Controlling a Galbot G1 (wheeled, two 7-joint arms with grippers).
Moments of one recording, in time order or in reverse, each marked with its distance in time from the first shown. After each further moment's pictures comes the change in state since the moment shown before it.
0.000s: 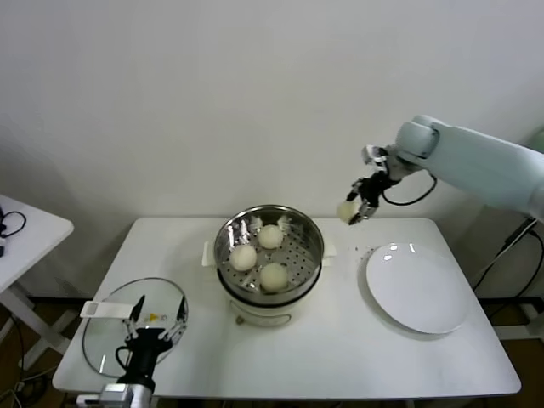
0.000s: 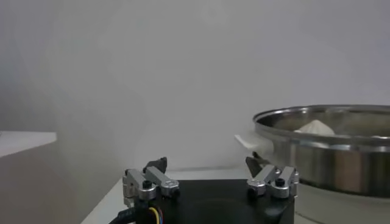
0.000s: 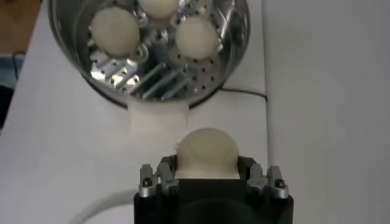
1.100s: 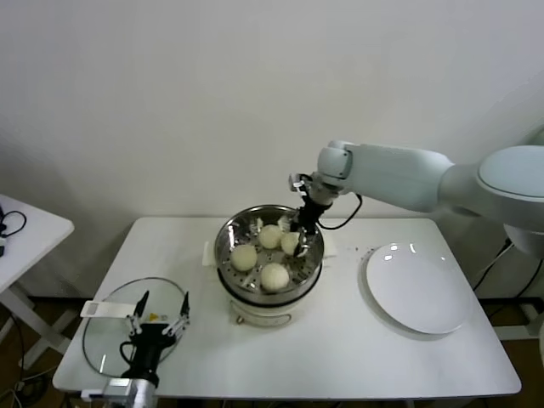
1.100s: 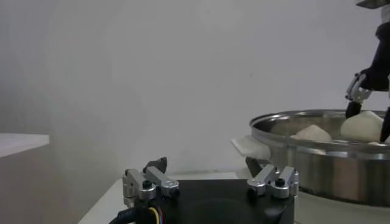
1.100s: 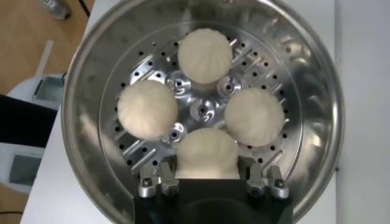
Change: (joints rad) left arm -0.024 -0.001 0.009 0.010 -0.002 0.005 0.002; right arm -0.023 0.273 -0.173 -0.001 0.208 -0.083 0.060
